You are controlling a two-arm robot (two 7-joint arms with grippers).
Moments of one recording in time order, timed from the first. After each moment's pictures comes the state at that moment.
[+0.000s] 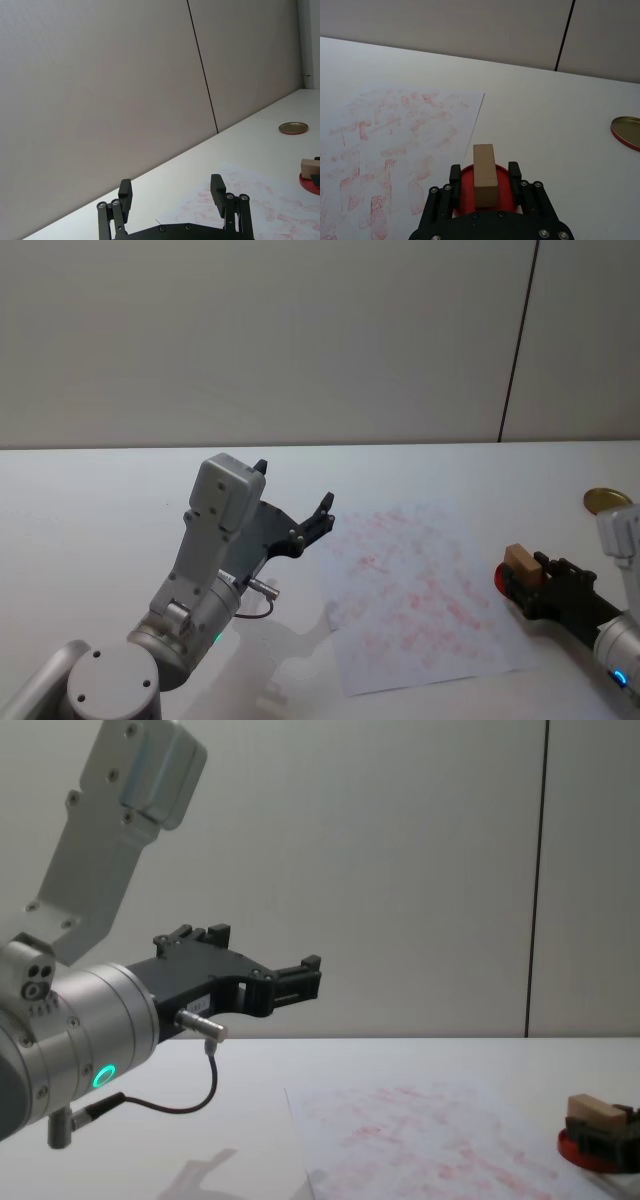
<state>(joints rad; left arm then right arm) -0.24 0.38 0.45 -1.63 -0.20 0.01 -0.01 0.20 0.30 -0.22 -1.31 0.25 0.10 0.26</state>
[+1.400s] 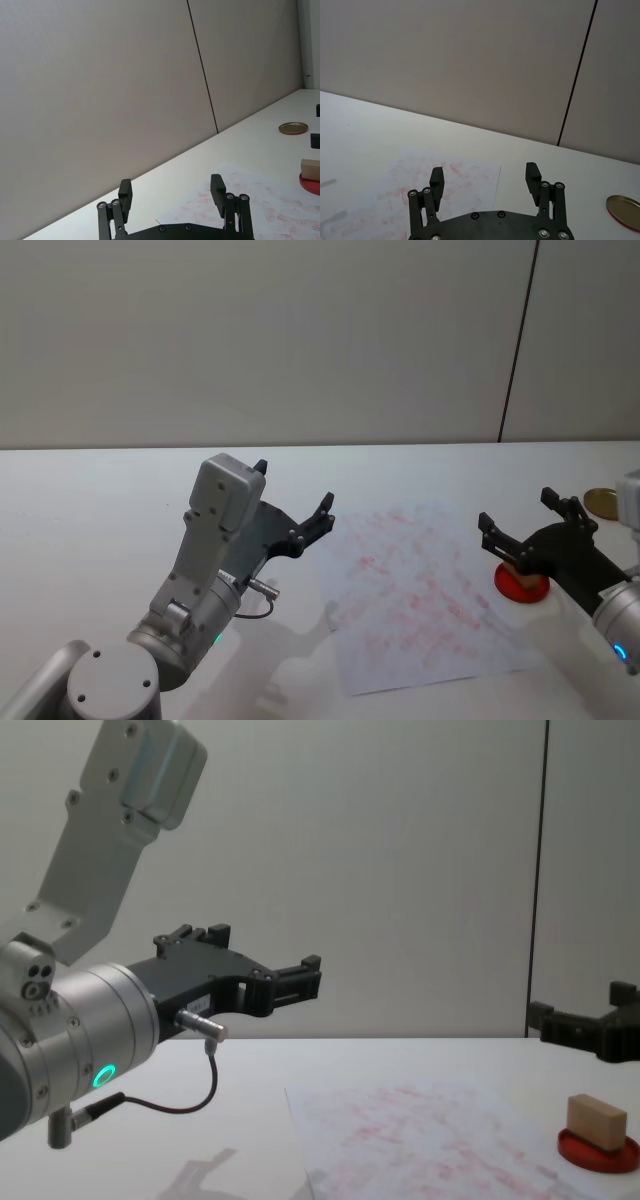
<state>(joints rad) -0.24 0.38 0.45 -1.63 -0.20 0.01 -0.01 0.14 0.32 -0.22 -1.54 0.25 0.00 0.22</state>
